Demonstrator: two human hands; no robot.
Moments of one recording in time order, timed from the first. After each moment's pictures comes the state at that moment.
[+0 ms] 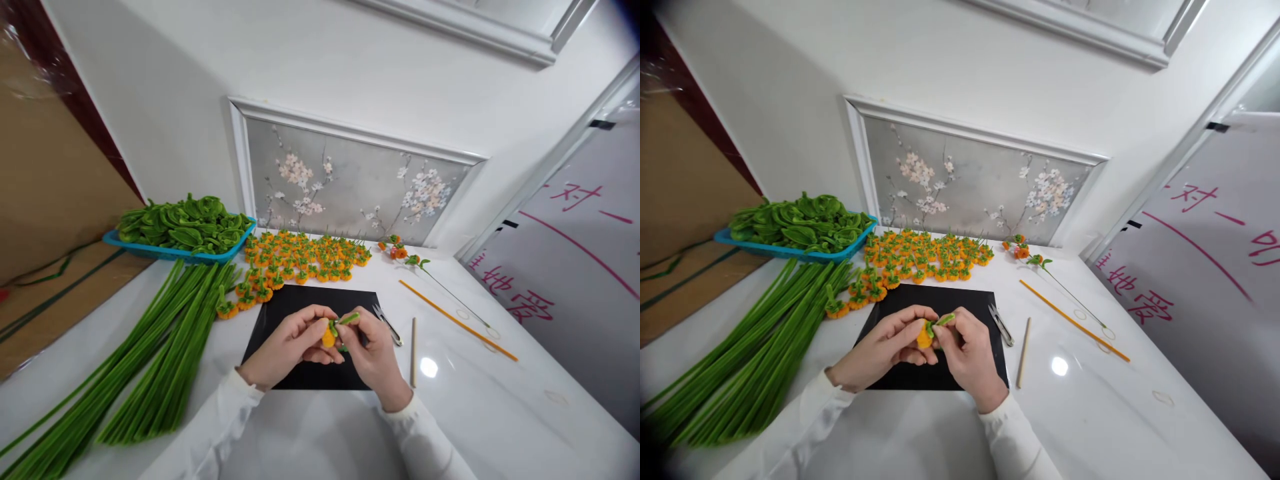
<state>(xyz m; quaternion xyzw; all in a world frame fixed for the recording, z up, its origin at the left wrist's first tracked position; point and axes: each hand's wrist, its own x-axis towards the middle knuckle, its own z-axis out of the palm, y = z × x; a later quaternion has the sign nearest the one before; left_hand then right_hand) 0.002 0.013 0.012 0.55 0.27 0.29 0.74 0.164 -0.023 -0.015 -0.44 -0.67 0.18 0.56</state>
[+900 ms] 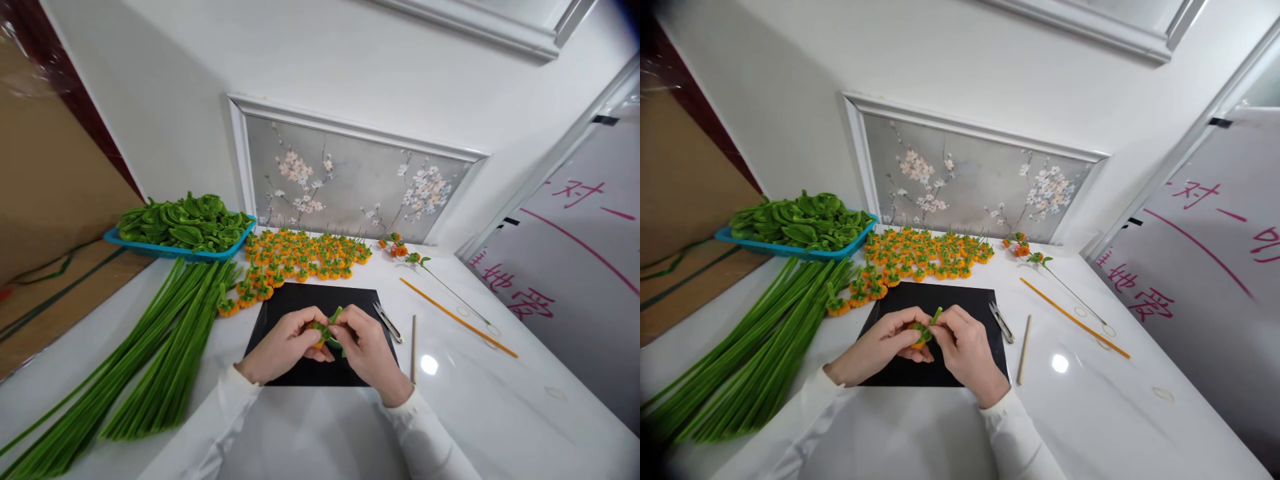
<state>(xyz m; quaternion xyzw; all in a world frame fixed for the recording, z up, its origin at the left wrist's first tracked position) -0.001 0.015 0.014 0.63 0.34 0.25 0.65 0.163 -0.019 -0.017 -0.46 -0.72 0.17 0.49</state>
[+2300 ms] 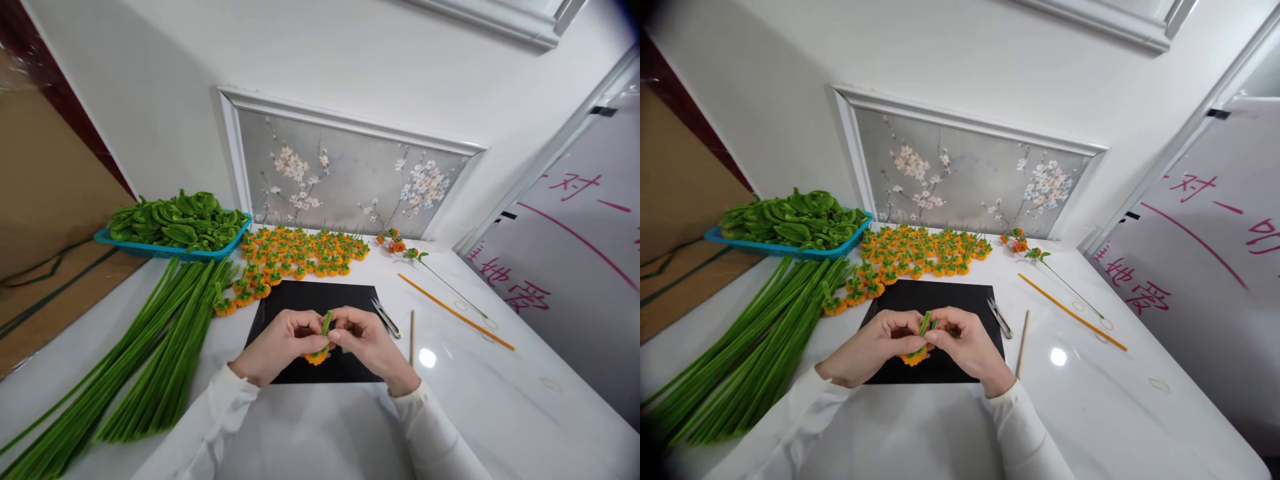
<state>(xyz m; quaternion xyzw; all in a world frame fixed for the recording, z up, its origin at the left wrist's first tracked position) -0.003 0.017 0.014 0.67 0.29 0.29 0.62 0.170 -0.017 -0.010 -0.40 -0.63 0.44 0.50</state>
